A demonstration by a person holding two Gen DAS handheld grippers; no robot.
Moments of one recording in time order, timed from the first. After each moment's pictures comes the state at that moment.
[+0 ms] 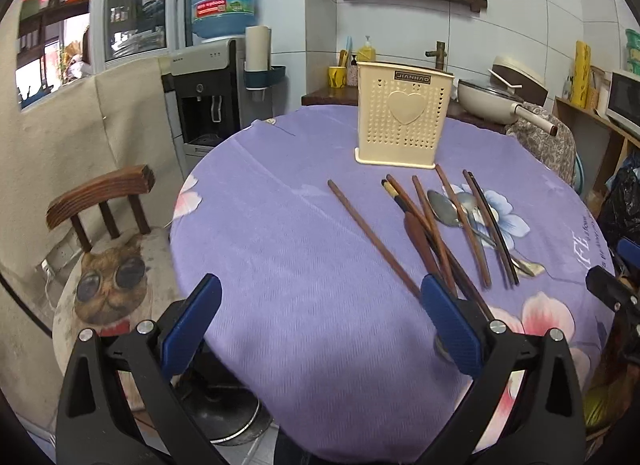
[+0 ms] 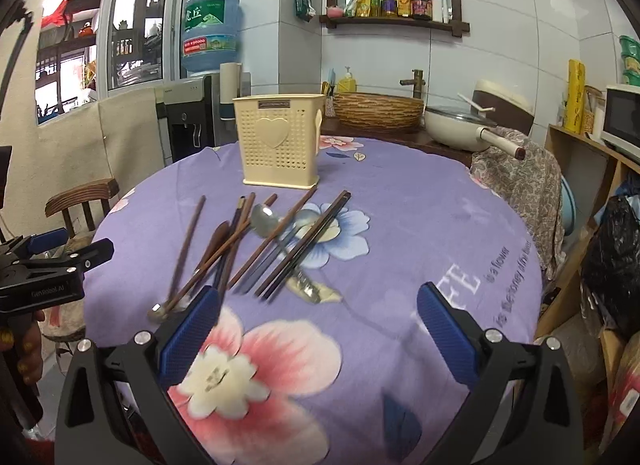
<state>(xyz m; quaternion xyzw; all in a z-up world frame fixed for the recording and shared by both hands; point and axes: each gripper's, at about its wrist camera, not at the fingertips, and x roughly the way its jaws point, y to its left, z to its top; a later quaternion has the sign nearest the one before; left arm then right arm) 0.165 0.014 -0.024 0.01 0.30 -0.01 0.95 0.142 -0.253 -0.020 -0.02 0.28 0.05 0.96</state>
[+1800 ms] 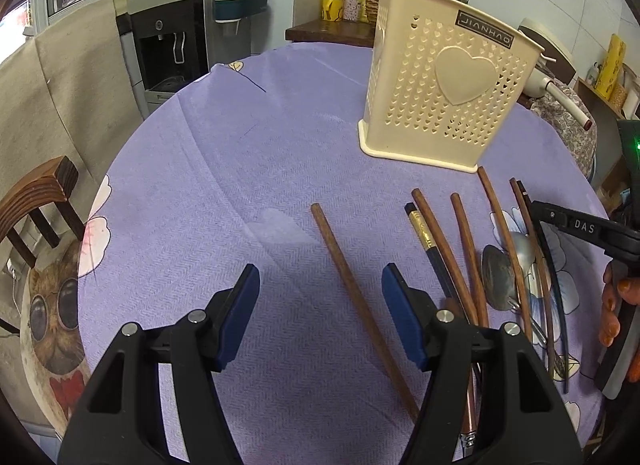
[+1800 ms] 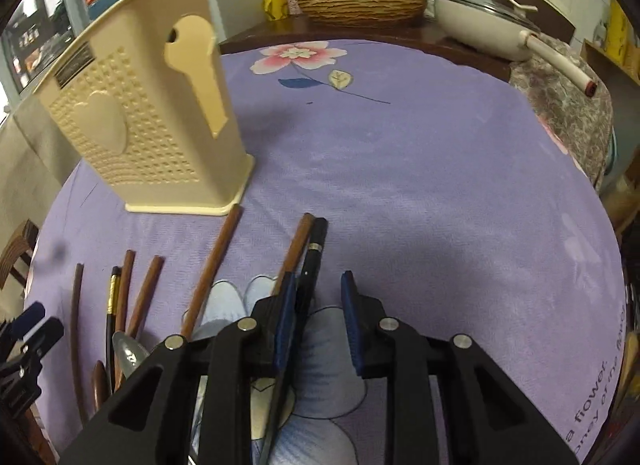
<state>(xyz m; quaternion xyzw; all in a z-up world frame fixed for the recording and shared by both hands) 0.333 0.008 -0.048 -0.02 0.43 -0.03 0.90 0.391 -0.289 -0.056 0.05 0.47 0.02 0.88</state>
